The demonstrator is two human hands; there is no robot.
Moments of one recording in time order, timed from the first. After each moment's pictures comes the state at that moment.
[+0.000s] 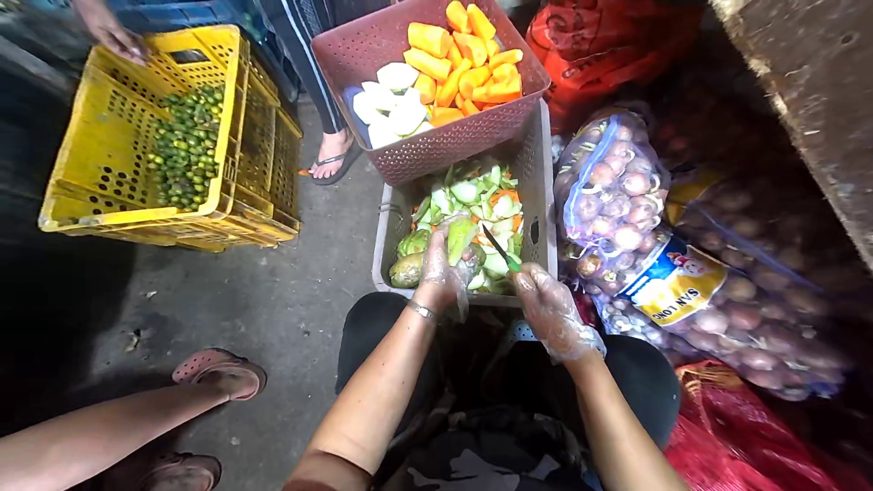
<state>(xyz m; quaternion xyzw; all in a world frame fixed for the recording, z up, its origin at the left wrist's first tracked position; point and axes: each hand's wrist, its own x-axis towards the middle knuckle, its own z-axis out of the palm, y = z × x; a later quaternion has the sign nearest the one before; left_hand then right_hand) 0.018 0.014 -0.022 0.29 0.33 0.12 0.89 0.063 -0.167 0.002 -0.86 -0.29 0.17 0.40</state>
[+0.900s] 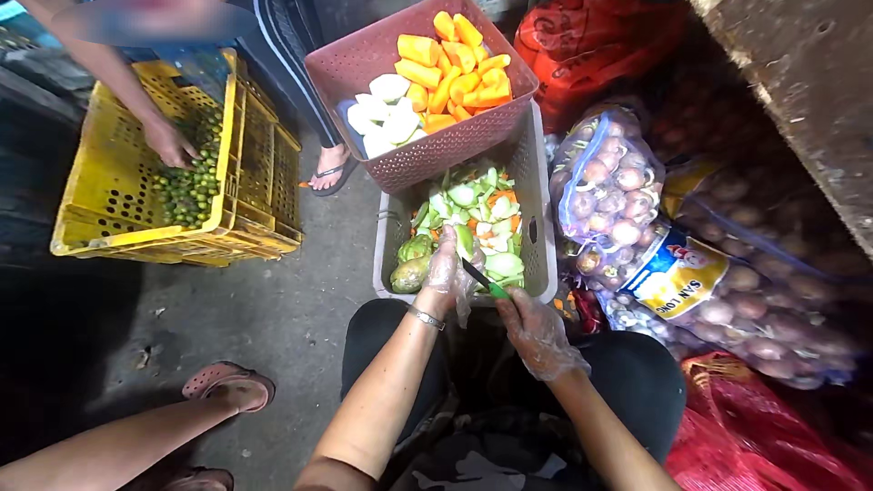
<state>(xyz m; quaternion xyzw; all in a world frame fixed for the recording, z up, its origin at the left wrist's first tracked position) 0.024 0.009 -0.019 0.32 0.33 0.08 0.88 0.030 -0.167 -0.002 -0.89 -0.30 0.17 0.30</state>
